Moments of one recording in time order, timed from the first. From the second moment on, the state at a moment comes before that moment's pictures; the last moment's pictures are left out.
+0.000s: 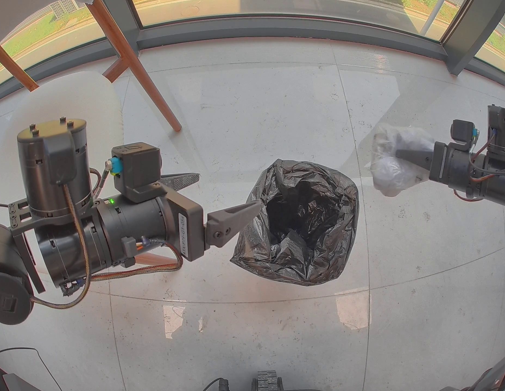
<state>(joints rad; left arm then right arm) -0.69 1.49 -0.82 -0.50 -0.03 -0.04 0.19 1.55 -0.96 -0.32 0.38 0.27</state>
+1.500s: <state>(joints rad) -0.40 1.28 -0.72 -0.46 -0.02 -0.04 0.19 1.09 -0.34 -0.56 0.15 0.25</state>
